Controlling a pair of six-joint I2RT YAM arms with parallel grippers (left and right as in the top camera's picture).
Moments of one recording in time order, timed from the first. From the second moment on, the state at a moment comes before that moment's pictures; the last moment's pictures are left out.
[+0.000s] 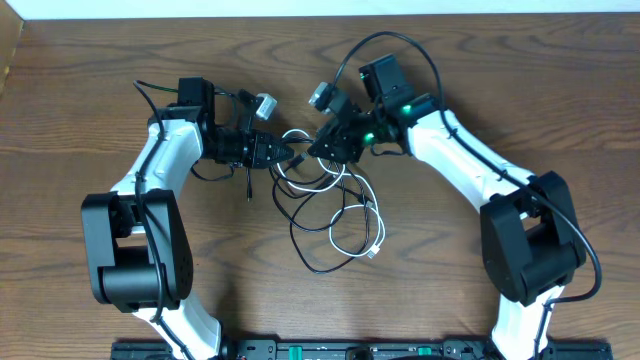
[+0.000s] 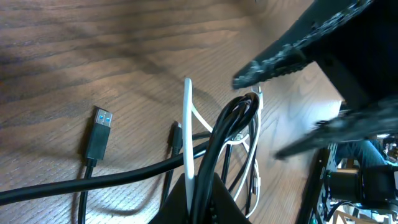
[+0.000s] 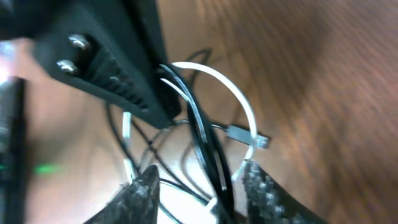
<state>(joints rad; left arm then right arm) 0.04 1.88 1.26 -0.79 0.97 0.36 0.49 2.01 1.50 -0.47 -0.73 -0.29</state>
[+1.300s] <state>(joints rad) 0.04 1.88 1.26 -0.65 0.83 0.09 0.27 1.94 1.50 -0.55 -1.17 -0.41</state>
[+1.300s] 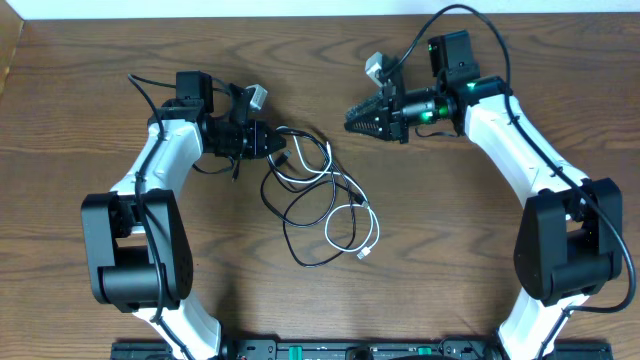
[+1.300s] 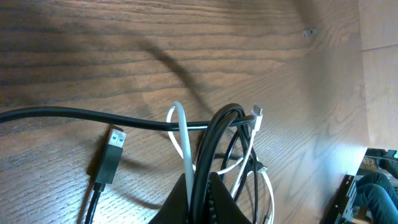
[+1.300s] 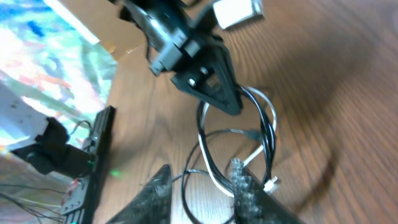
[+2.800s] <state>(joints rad) -0.01 1.88 1.26 -0.67 0.86 0.04 0.62 1.98 1.48 -0.48 -0.20 -0.46</state>
